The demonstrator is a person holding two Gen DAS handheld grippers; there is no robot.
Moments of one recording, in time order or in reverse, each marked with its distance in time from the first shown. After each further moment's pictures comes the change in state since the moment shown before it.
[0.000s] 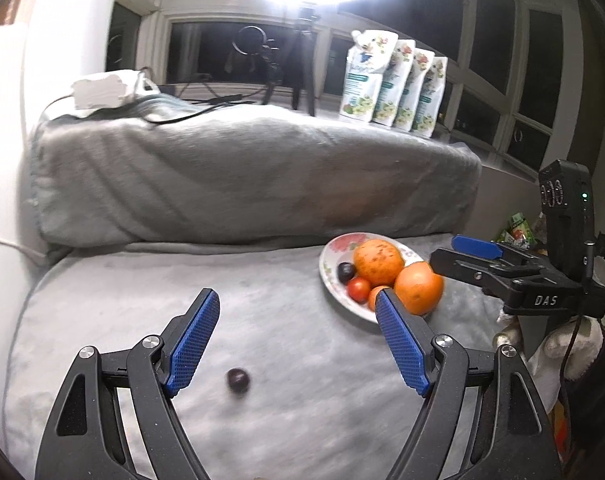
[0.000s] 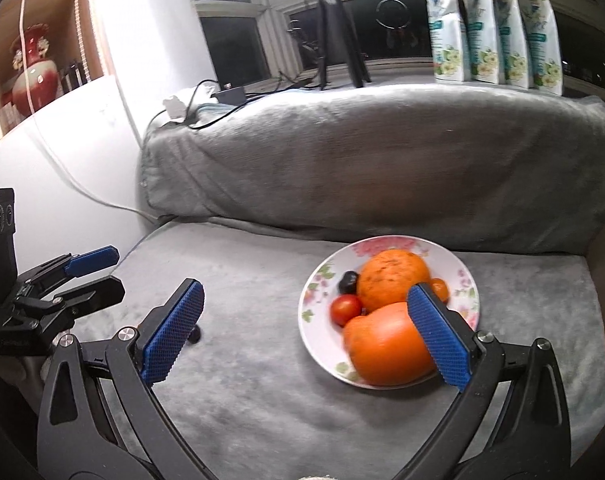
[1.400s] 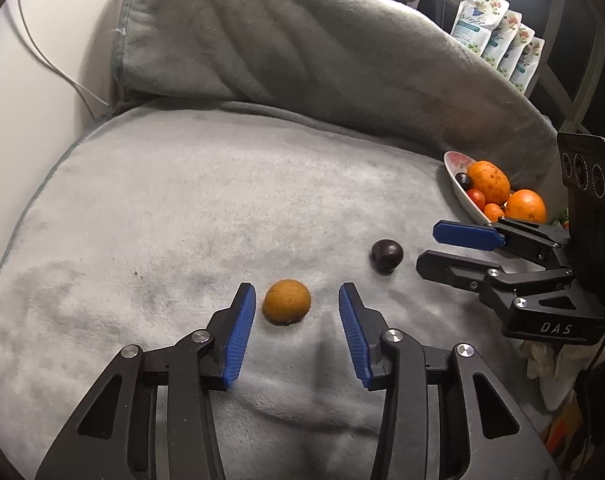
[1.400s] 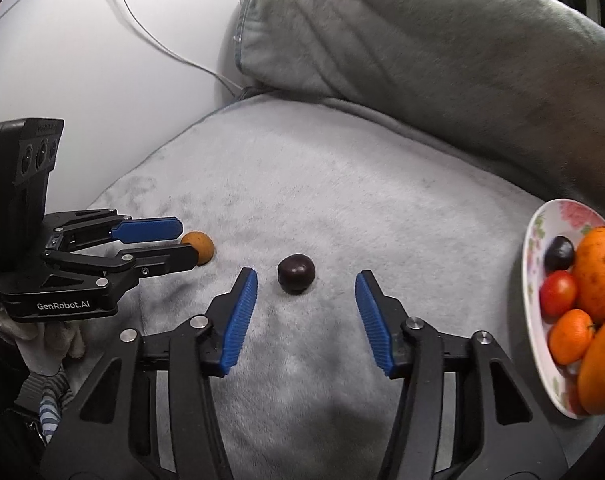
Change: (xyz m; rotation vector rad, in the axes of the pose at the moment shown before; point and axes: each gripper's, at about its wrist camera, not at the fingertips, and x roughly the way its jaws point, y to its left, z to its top) left arm 0.030 0.100 -0.092 -0.204 0.224 0.118; right arm 0.129 0.123 -0.062 -0.273 0.307 0.199
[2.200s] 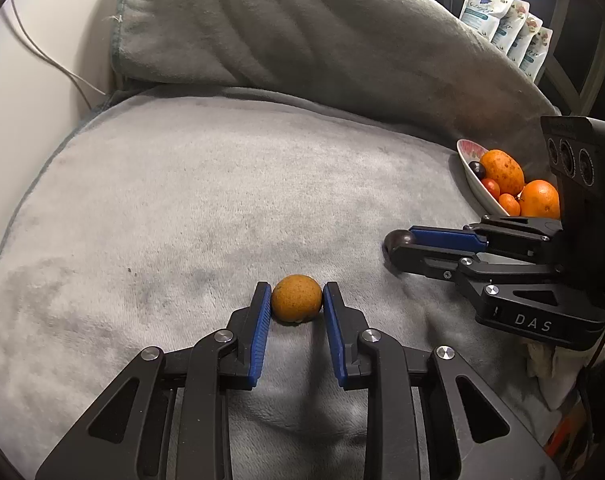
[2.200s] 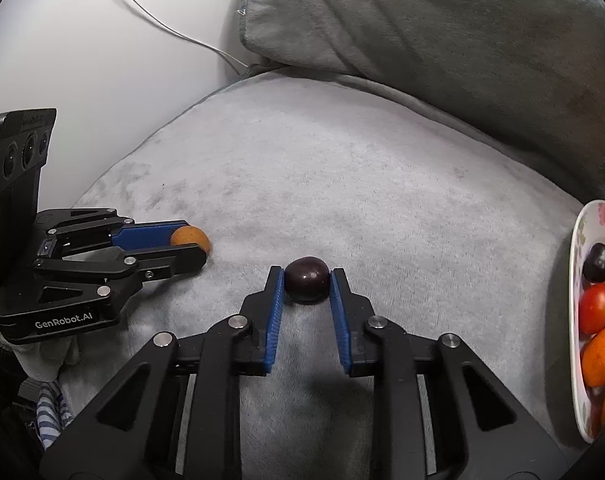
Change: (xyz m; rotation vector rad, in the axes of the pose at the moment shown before) left arm 0.017 0.002 0.000 0.008 0.032 0.020; right arm 0.032 0.008 0.005 -0.015 0.056 0.028
